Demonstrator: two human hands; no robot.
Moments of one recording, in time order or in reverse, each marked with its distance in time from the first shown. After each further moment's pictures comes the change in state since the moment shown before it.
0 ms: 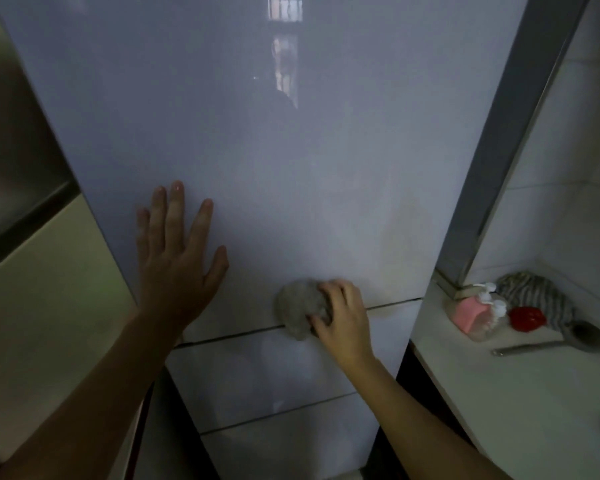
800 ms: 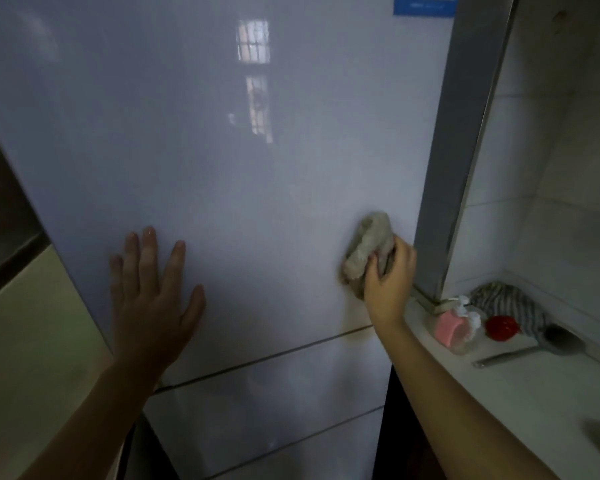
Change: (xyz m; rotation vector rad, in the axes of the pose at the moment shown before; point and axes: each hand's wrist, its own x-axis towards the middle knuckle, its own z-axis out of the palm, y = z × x) left_hand -0.001 0.002 0.005 0.008 0.024 0.003; right_hand 0.090 0.035 -0.095 0.154 0.544 0.229
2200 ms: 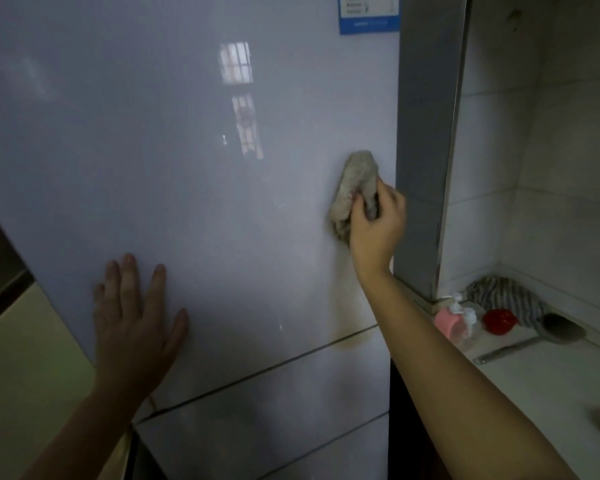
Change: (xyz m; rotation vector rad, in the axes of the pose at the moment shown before) left_hand 0.003 0.000 -0.007 0.043 -0.031 0.038; right_hand 0.079 -0.067 0.002 0.158 0.218 0.041
